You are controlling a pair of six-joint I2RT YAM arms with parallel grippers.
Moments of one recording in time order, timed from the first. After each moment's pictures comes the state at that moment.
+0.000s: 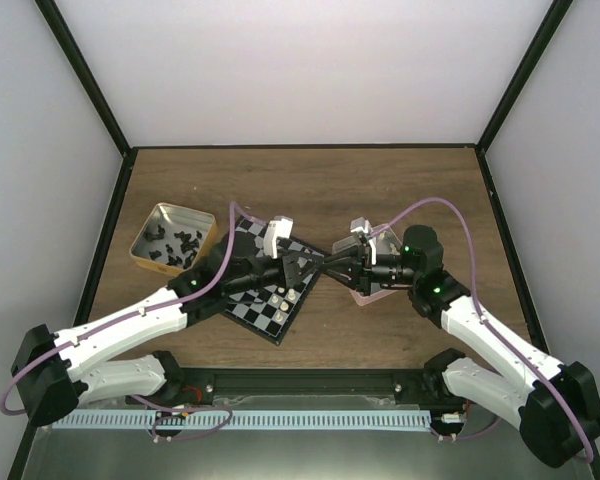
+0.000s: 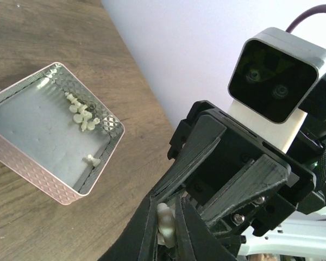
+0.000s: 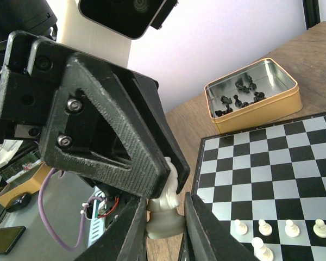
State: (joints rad) left arm -0.93 1.11 0.79 0.05 0.26 -0.84; right arm 0.51 0.94 0.56 0.22 -0.93 0.33
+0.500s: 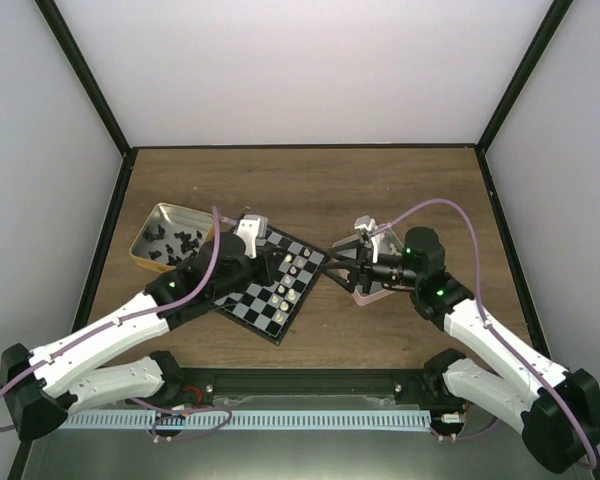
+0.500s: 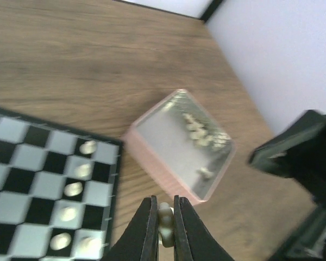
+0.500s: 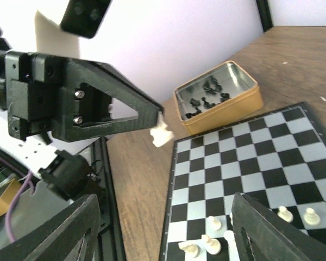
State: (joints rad) left arm -0.91 1.01 0.84 -0.28 -0.05 -0.66; right arm 0.51 0.91 0.56 0.16 -0.81 0.33
